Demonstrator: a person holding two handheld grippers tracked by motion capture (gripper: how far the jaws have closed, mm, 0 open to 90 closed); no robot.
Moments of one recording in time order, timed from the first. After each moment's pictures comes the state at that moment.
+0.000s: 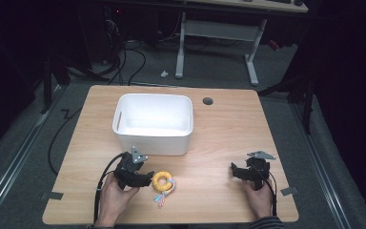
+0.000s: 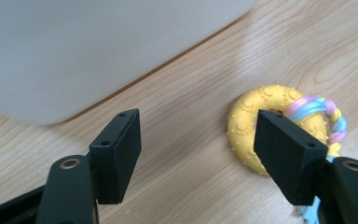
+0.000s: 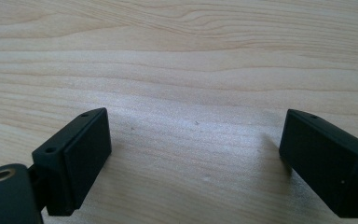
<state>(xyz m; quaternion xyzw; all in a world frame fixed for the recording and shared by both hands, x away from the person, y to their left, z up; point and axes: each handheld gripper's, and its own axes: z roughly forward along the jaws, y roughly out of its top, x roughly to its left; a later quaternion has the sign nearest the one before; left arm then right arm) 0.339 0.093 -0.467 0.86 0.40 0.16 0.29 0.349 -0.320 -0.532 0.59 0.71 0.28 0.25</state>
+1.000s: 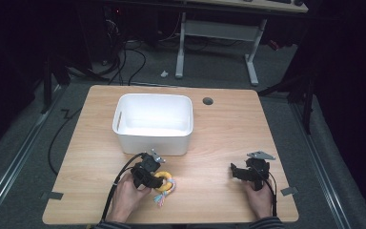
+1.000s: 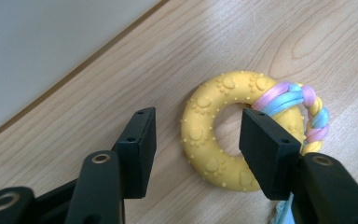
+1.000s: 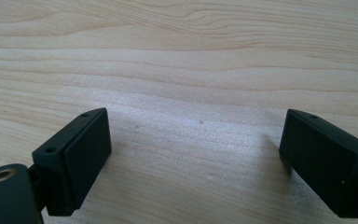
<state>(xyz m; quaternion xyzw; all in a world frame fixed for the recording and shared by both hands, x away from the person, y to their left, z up) 0.352 0.051 -0.486 0.90 0.36 0.10 0.22 0.348 -0.319 -0.532 0.59 0.71 0.28 0.25</state>
